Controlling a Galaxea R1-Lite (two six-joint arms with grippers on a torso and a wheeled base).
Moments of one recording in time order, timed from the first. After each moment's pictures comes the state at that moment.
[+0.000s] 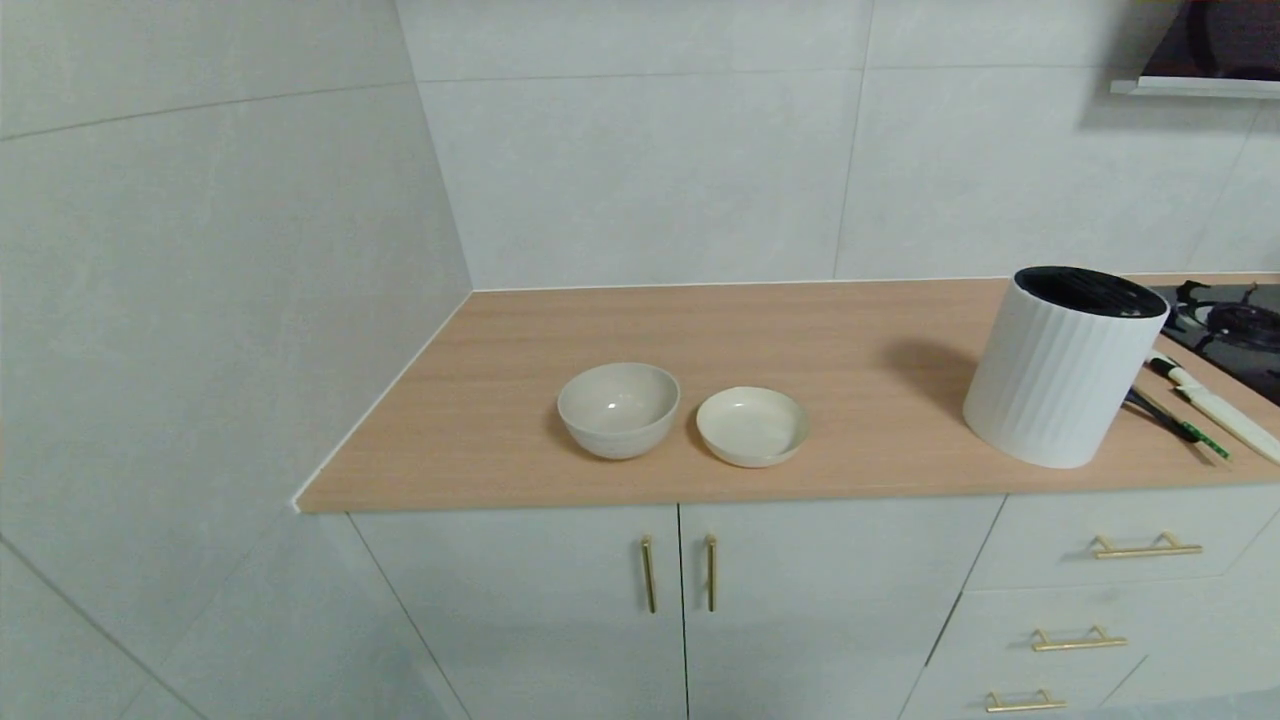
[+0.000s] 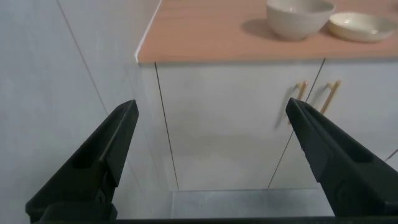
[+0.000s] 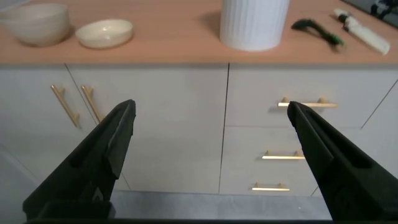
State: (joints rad) left arm 0.00 0.00 0.00 0.00 0.00 0.00; right arm 0.00 0.00 0.00 0.00 0.05 0.00
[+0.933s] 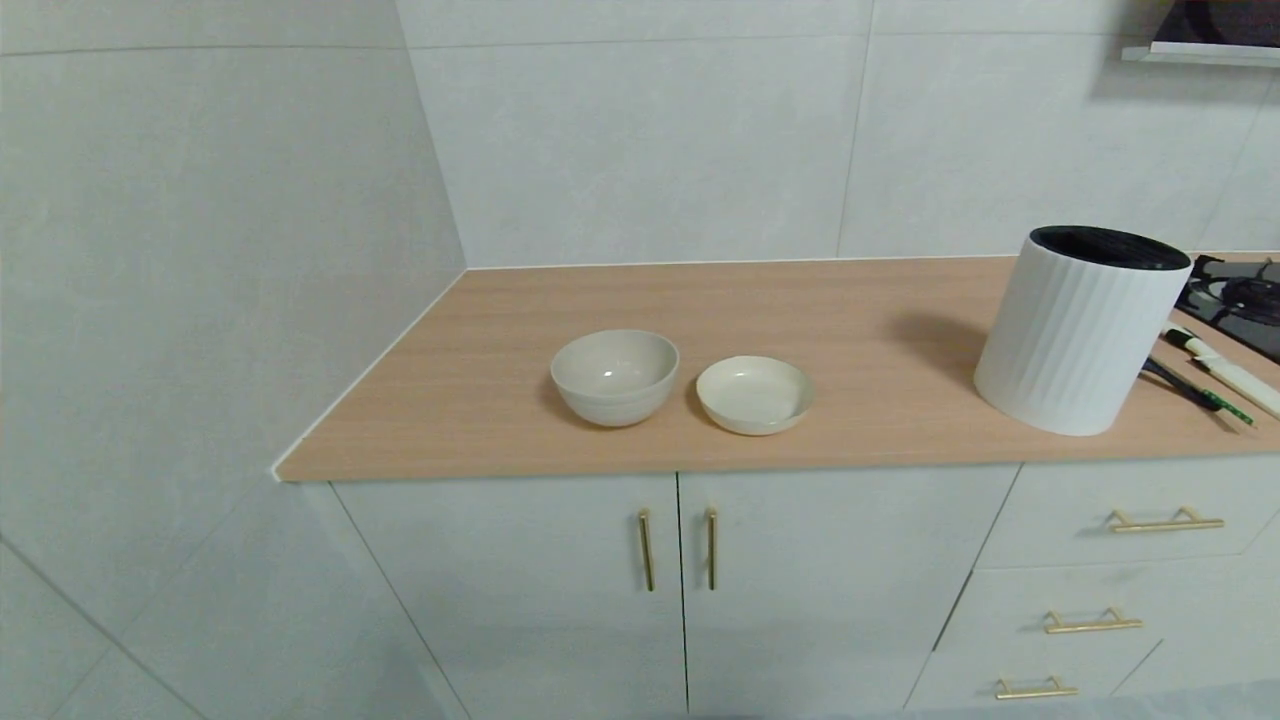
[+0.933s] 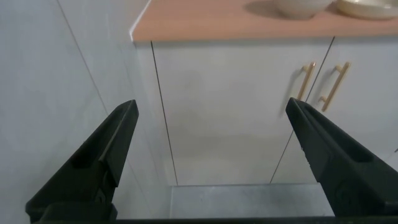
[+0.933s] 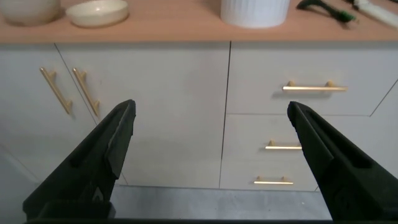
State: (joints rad) left arm 0.00 0.00 0.00 0.00 0.00 0.00; right arm 0.00 0.00 0.00 0.00 0.05 0.00
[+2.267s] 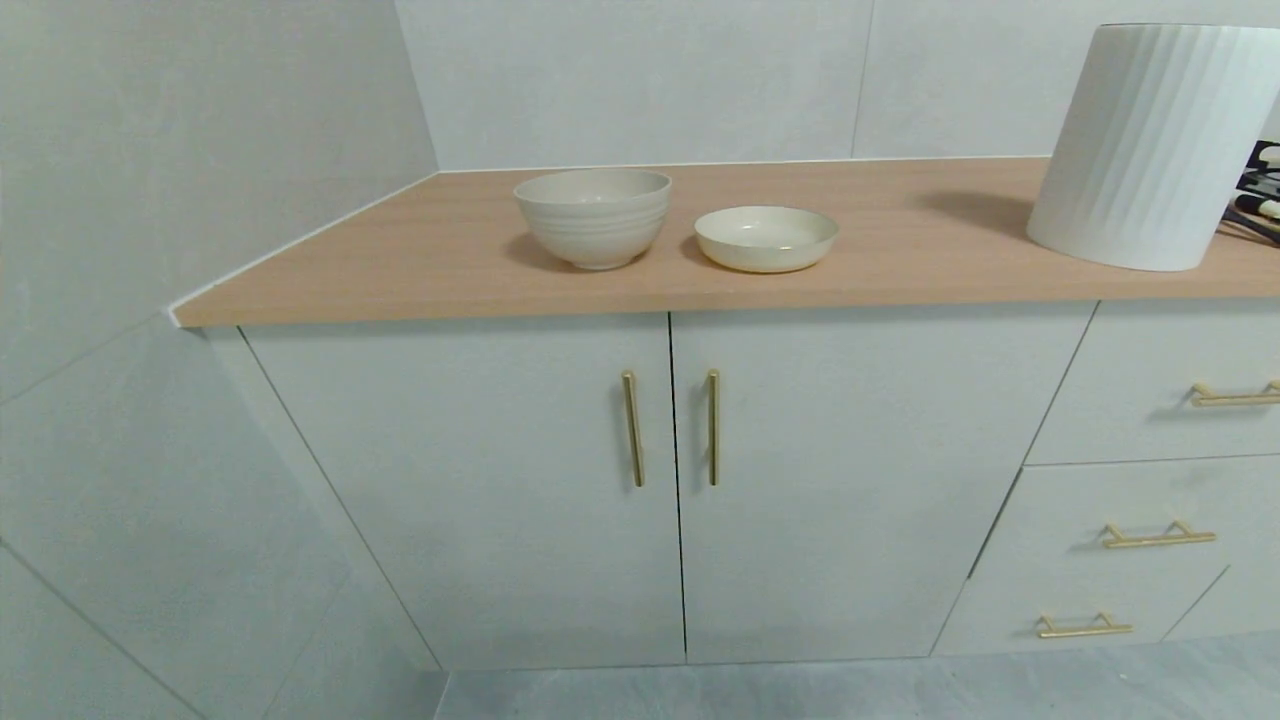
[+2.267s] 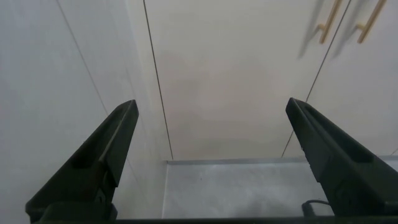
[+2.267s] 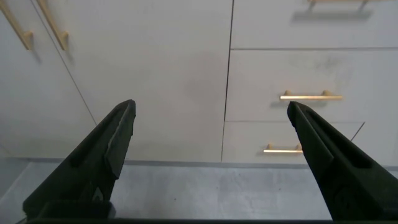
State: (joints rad) left arm 0.00 0.00 0.00 0.00 0.00 0.00; right arm 0.00 0.00 0.00 0.00 0.05 0.00
